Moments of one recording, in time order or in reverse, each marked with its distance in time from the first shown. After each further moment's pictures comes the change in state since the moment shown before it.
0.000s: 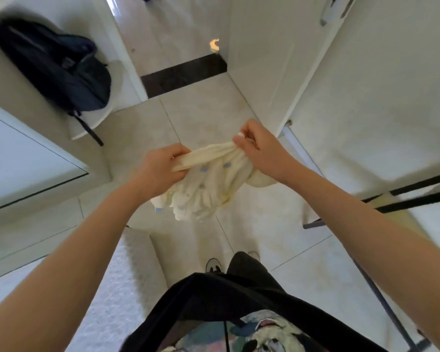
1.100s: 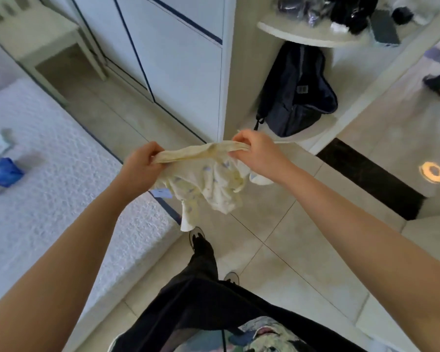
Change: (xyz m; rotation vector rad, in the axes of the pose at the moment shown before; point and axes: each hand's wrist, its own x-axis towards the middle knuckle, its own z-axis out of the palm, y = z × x) left_hand -0.056 -0.198 -0.132 -0.296 0.959 -1.009; right_hand 0.329 -0.187 0.291 -0.164 -1.015 -0.581
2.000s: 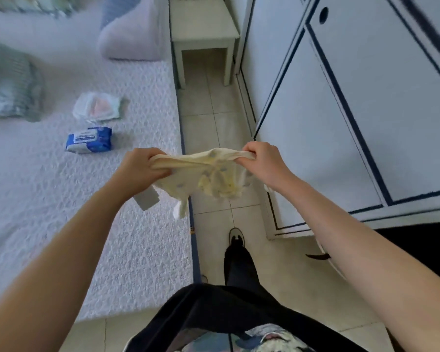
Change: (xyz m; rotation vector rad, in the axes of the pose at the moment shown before) left_hand 0.152 -0.182 -0.193 -0.103 0.355 -0.485; right_hand 0.386 -0.173 0.159 -0.219 -0.463 -0.325
